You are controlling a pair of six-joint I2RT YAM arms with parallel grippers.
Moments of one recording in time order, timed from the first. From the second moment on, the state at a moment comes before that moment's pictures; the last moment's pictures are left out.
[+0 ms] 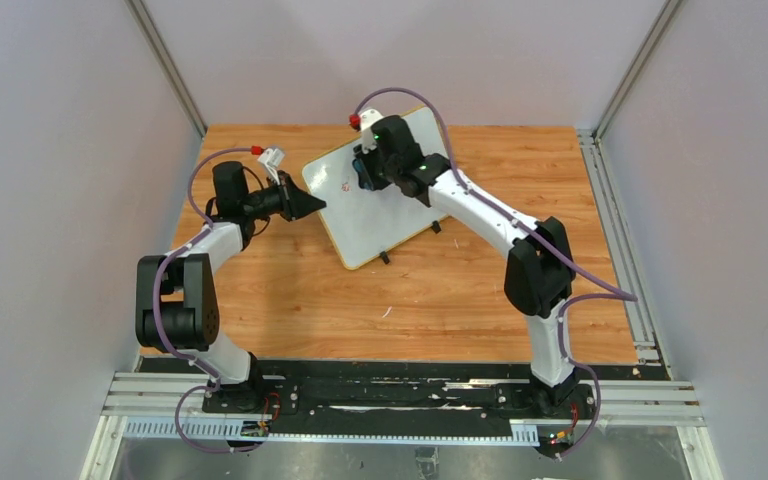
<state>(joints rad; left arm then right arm) 0.05 1.58 0.87 0.32 0.99 -0.22 0.69 2.02 1.85 -0.38 0.02 0.00</state>
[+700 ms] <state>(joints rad) 0.06 1.57 0.87 0.32 0.99 -0.21 0.77 2.05 1.85 -0.33 -0.06 0.03</state>
